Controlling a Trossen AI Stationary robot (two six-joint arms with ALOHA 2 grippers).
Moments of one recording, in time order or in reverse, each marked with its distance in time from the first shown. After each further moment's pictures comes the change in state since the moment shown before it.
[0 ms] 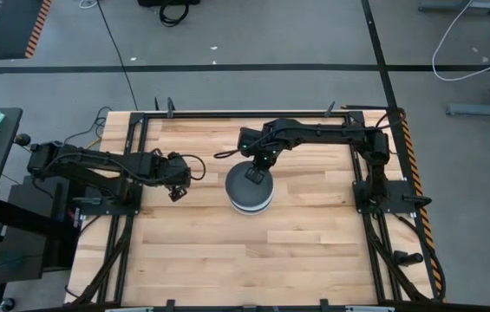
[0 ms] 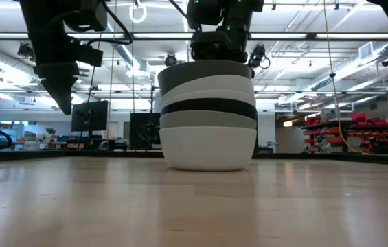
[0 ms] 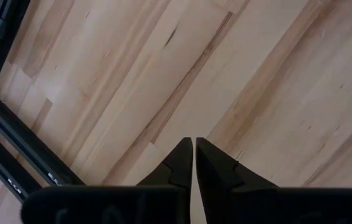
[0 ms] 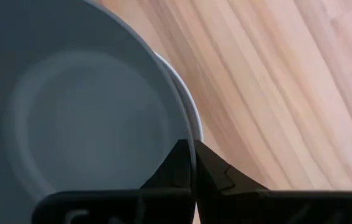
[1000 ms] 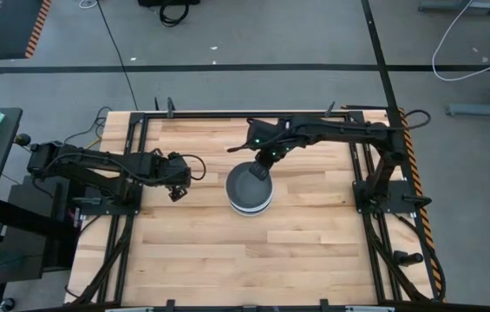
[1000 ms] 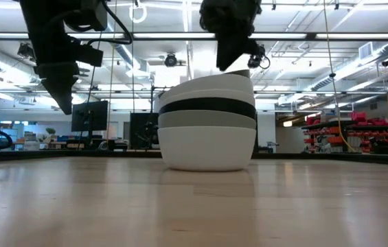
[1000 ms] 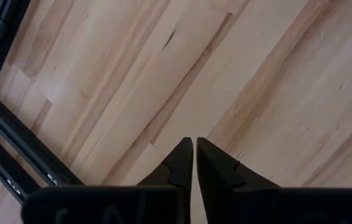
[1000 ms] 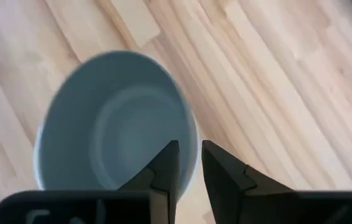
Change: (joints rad) left arm 0.000 0.000 0.000 0.003 0.000 0.001; right arm 0.036 -0.147 -0.001 0.027 0.061 0.033
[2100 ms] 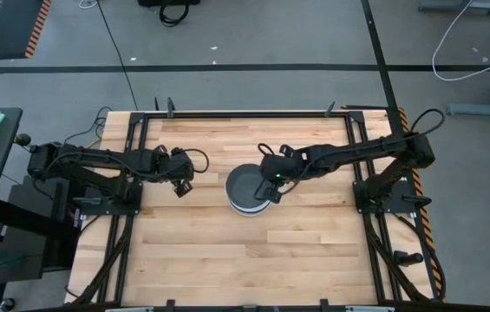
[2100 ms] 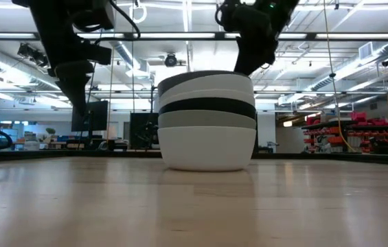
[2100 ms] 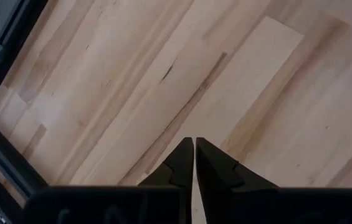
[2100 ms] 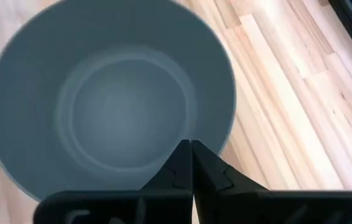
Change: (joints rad) left arm 0.057 0.000 0.000 0.114 -0.008 0.061; right arm 0.178 -0.213 -0.490 0.400 0.235 -0.079
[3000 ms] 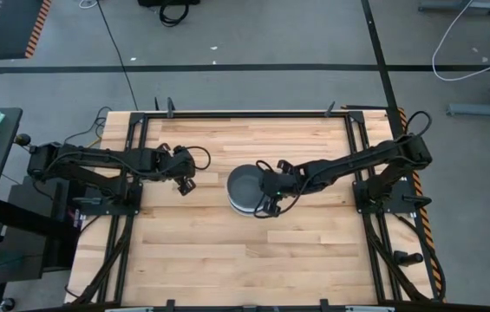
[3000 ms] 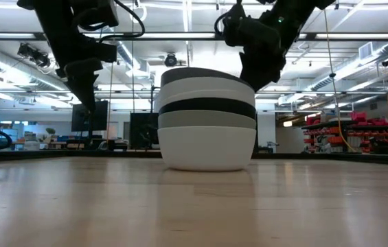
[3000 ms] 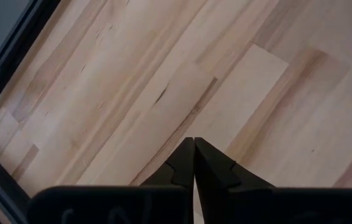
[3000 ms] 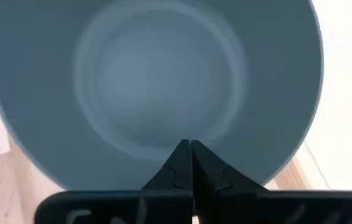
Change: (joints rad) left arm 0.022 0.000 0.000 0.084 0.000 0.041; right arm 0.087 0.035 -0.148 0.188 0.003 0.075
